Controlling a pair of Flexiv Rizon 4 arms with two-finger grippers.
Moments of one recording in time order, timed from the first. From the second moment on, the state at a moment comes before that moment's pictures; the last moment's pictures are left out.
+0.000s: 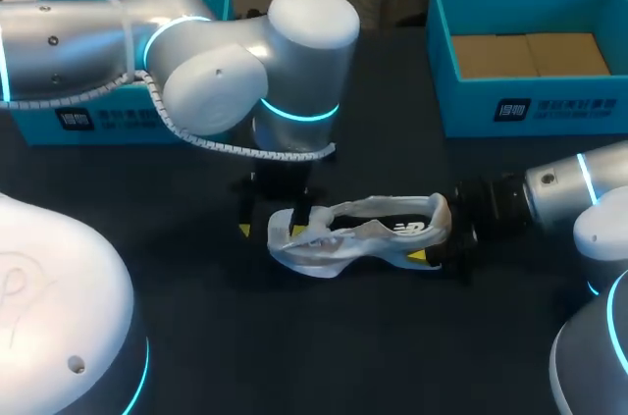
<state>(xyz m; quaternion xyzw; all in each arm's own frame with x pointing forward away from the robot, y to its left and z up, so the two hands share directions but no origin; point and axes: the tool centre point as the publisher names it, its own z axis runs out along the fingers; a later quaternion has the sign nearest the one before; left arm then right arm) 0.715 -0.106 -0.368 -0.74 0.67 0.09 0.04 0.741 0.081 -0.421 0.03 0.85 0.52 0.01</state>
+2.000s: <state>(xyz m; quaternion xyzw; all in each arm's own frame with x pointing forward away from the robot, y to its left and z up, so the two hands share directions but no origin) 0.722 -0.231 -0.211 0.00 1.00 -0.07 -0.01 0.741 0.081 -0.421 0.03 0.85 0.52 0.01</state>
